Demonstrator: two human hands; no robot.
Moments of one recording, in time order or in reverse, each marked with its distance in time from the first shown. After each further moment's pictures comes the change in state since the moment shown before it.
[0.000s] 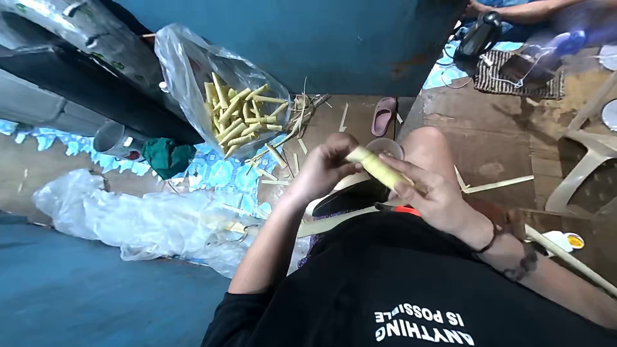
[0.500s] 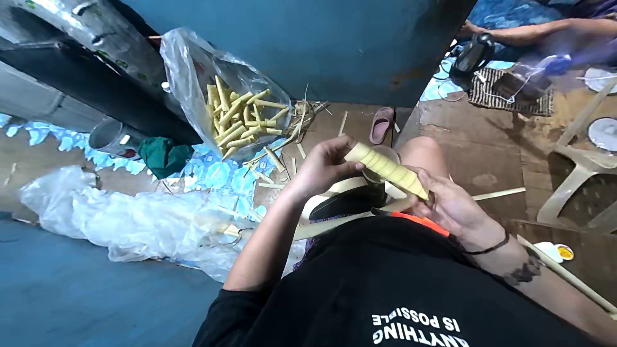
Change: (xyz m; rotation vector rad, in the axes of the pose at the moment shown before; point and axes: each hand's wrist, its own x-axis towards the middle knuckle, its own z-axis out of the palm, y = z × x) left_hand 0.012 -0.002 -0.003 -0.077 -0.016 -0.020; right_hand -0.011 0.007 -0.018 0.662 0.119 0.518
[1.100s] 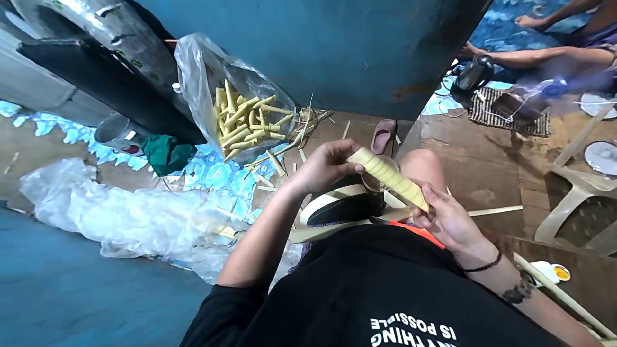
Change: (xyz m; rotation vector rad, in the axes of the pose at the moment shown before) left_hand 0.008 0.005 -0.010 0.021 -0.078 0.023; right_hand -0.005 0.015 -0.007 0.045 0.107 -0.039
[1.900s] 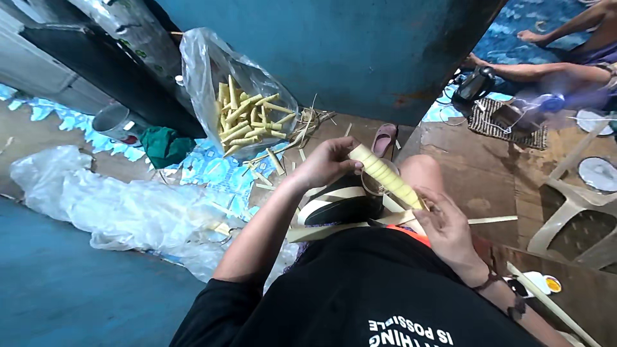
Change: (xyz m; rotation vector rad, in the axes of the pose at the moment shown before) left_hand 0.003 -0.005 -0.004 -0.021 0.005 -0.064; right_hand -0.009 0.017 -0.013 -0.606 0.006 -0.508
